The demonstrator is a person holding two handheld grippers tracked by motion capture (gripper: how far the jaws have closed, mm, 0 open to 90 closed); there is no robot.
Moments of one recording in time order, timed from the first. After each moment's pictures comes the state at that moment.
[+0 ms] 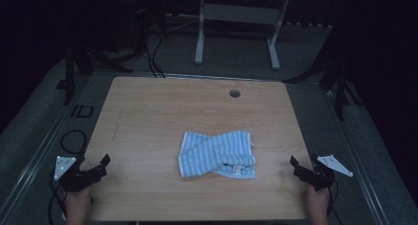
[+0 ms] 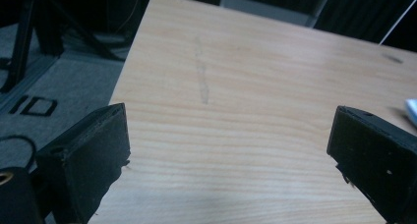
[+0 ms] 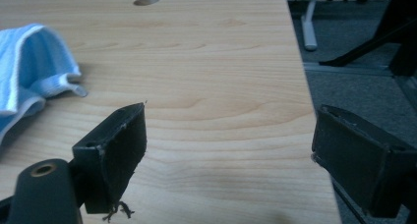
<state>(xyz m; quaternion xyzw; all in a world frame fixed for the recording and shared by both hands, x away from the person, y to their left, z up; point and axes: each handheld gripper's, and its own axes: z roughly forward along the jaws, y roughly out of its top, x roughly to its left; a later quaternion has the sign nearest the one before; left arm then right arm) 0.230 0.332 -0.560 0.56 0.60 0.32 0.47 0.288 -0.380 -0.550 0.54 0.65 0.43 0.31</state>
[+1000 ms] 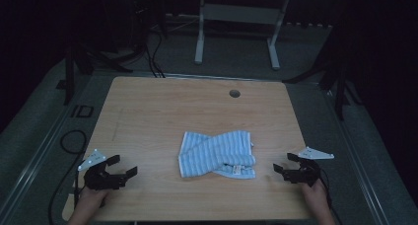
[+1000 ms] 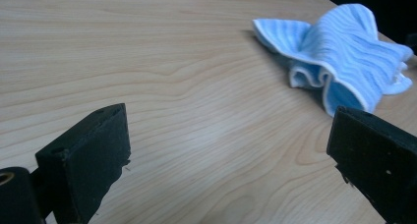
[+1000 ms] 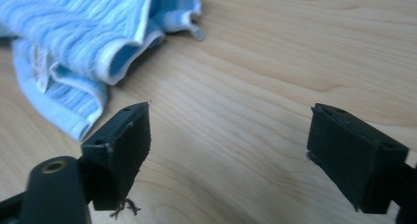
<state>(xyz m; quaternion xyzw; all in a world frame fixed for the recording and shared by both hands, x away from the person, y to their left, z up) 0.247 0.284 -0.551 0.71 0.48 0.13 0.50 0.312 -0.354 -0.545 0.41 0.79 0.42 0.15</state>
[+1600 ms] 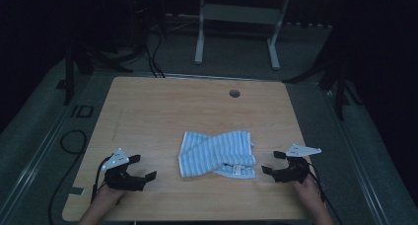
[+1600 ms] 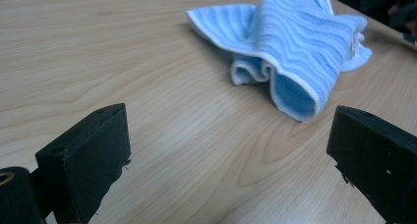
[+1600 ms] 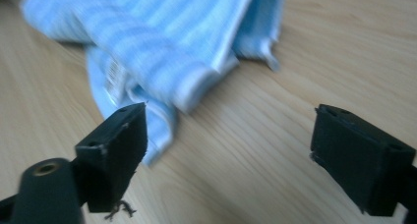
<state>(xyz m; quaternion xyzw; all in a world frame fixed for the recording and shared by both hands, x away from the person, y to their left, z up) 0.258 0.226 -0.548 0.76 0.39 0.12 0.50 0.319 -0.317 -0.533 0.33 0.83 0.44 0.10</state>
